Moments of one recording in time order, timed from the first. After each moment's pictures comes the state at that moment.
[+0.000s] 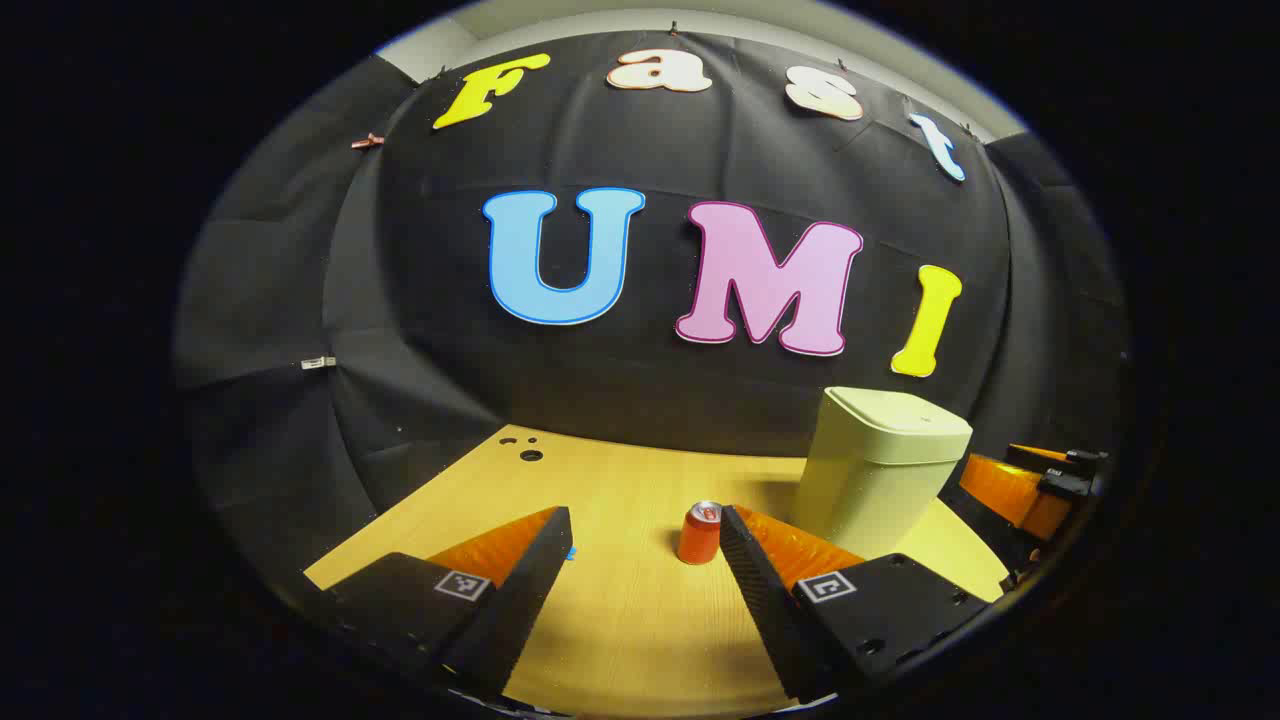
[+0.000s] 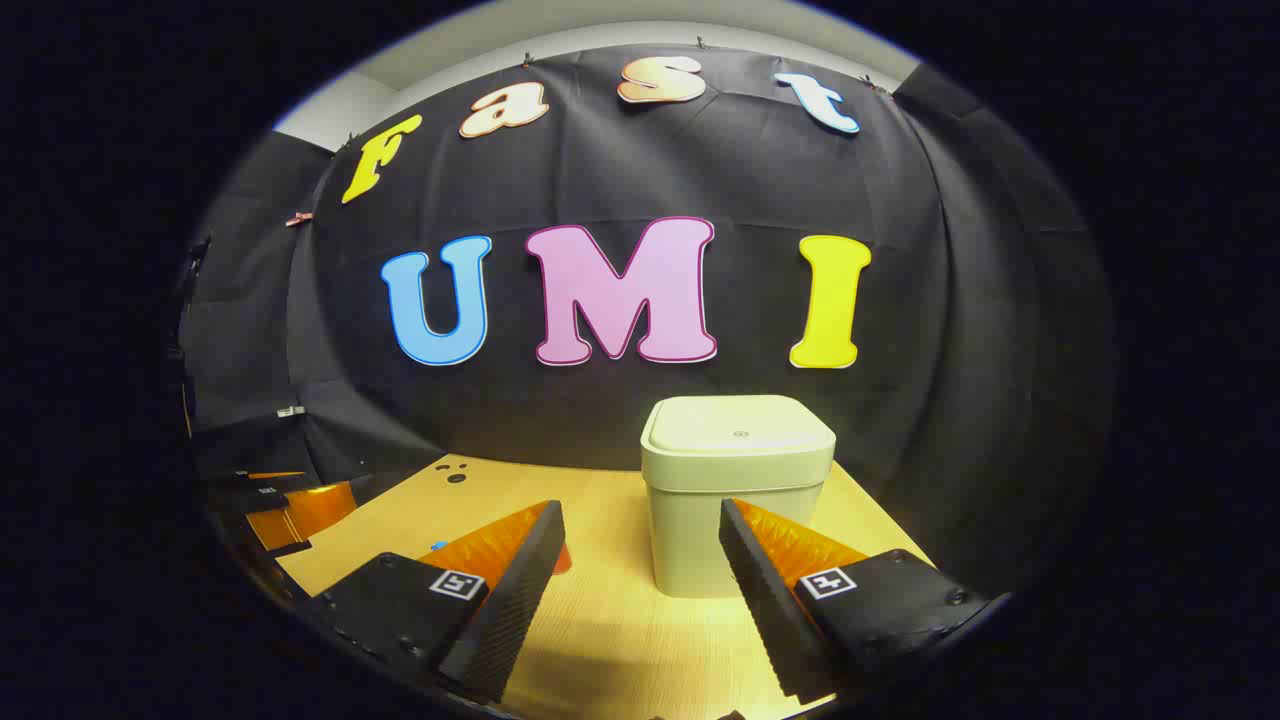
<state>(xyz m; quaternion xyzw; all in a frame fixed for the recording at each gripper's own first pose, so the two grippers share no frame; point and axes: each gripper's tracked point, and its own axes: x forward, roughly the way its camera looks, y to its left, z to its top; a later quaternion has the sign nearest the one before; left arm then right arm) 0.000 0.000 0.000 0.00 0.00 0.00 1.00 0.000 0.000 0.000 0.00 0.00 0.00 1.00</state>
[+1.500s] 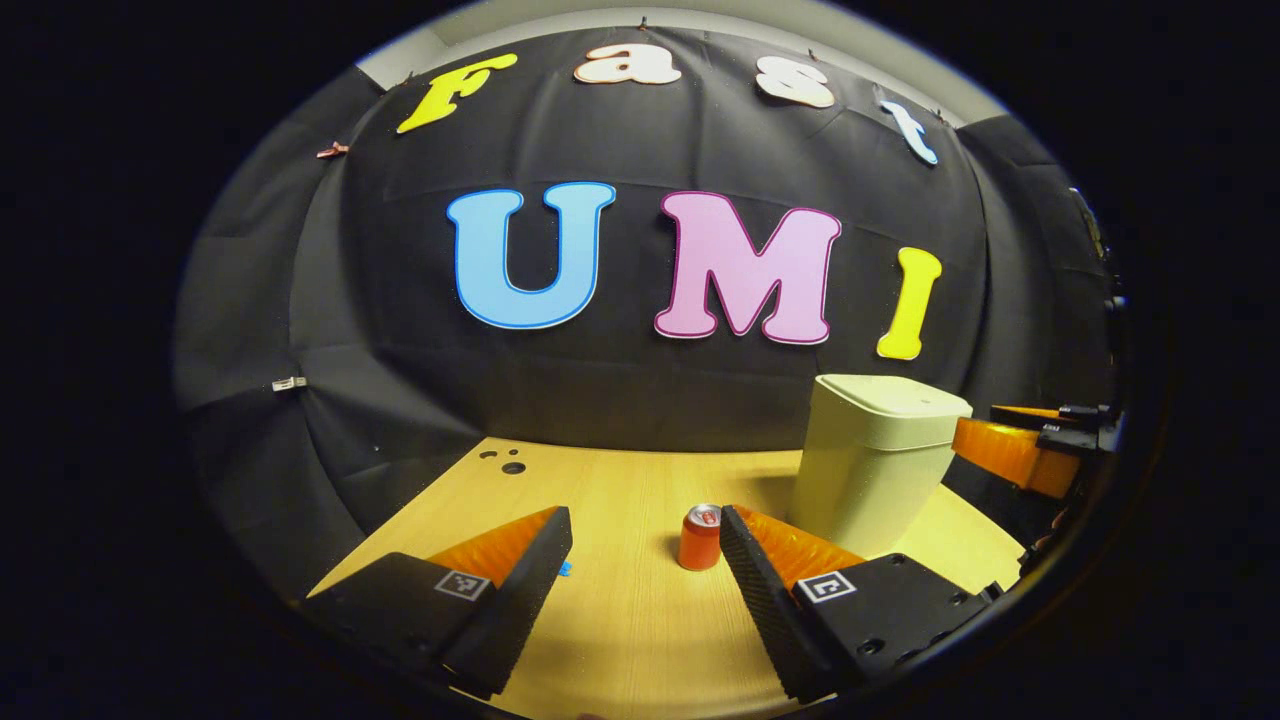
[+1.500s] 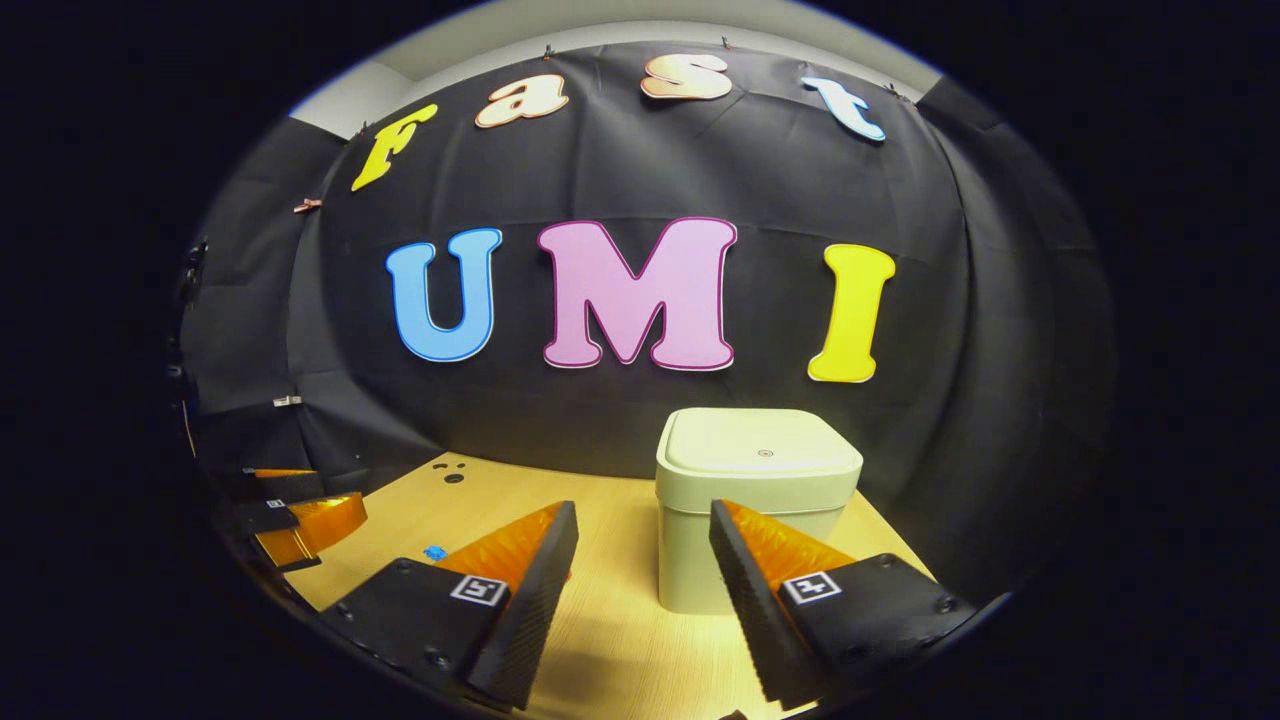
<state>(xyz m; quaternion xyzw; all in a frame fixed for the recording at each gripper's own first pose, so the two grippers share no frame) 0.028 0.009 0.001 0.04 0.00 -0.04 1.00 0.031 0.015 0.009 -0.02 -0.01 0.01 1.00</state>
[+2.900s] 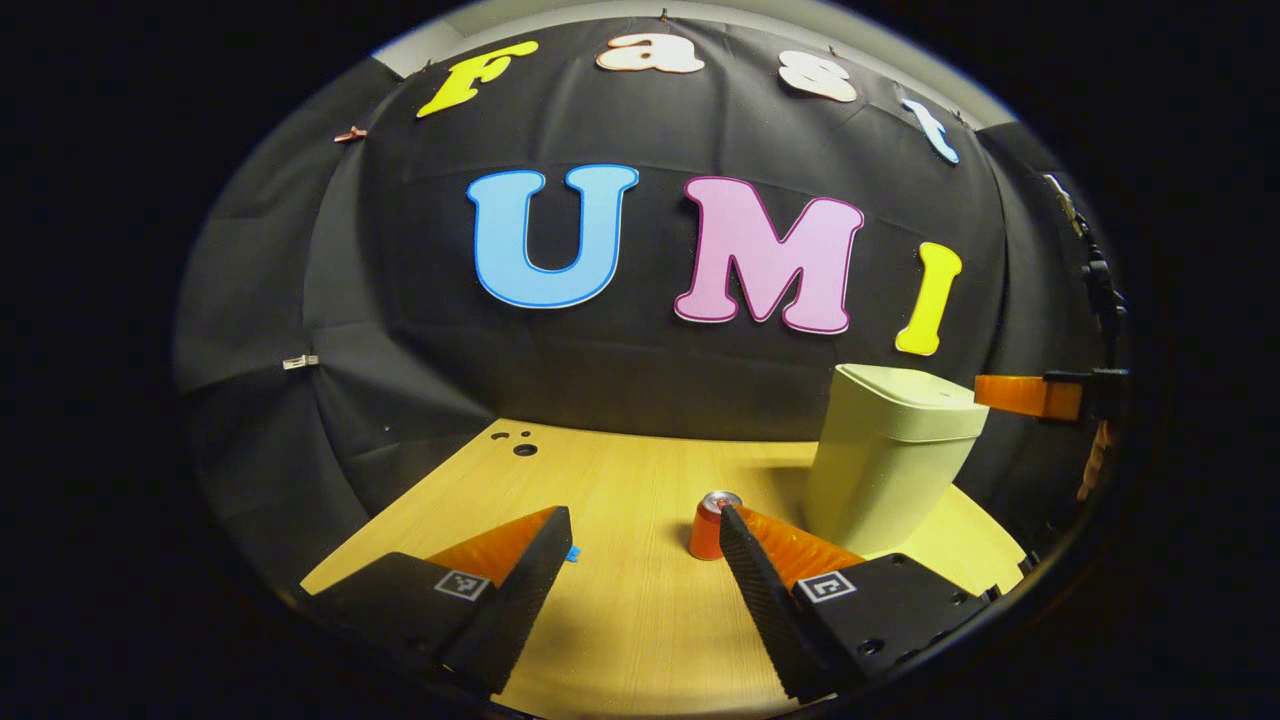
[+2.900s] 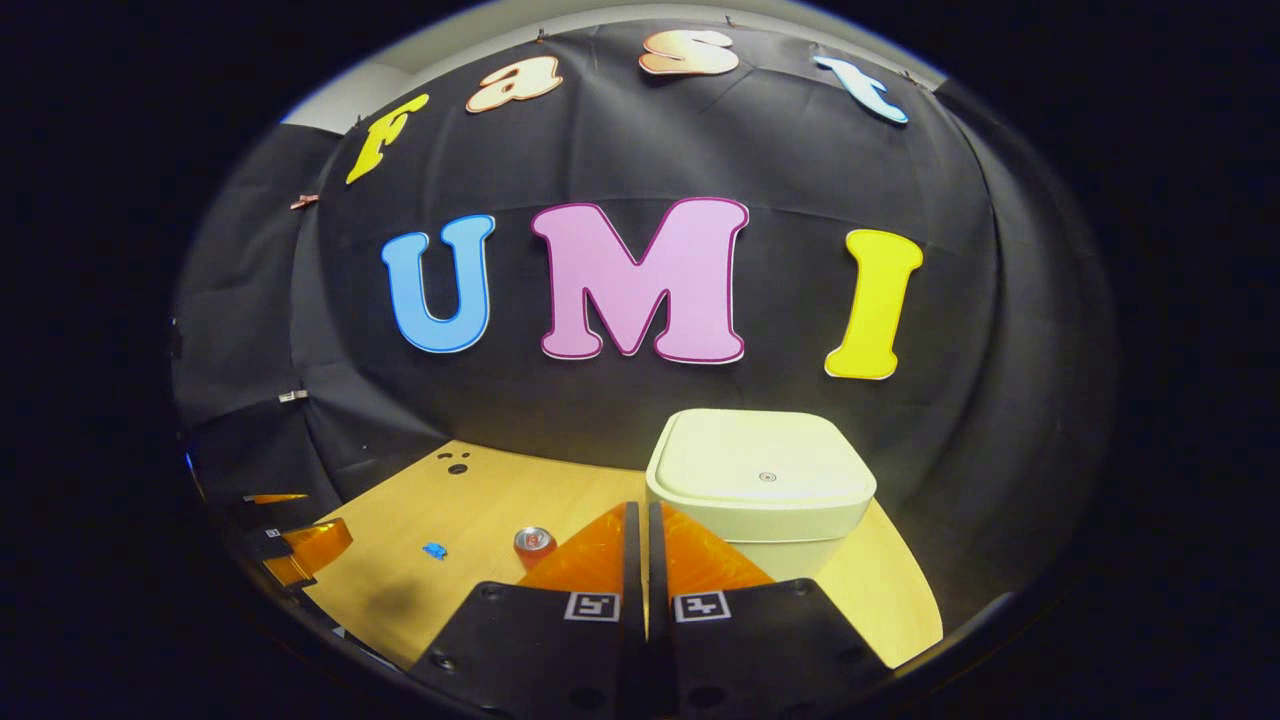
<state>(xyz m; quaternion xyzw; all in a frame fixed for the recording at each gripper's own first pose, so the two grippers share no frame) 0.031 0.029 -0.014 0.02 0.02 -0.01 1.00 0.068 -0.007 0.033 -0.03 0.03 0.03 1.00</state>
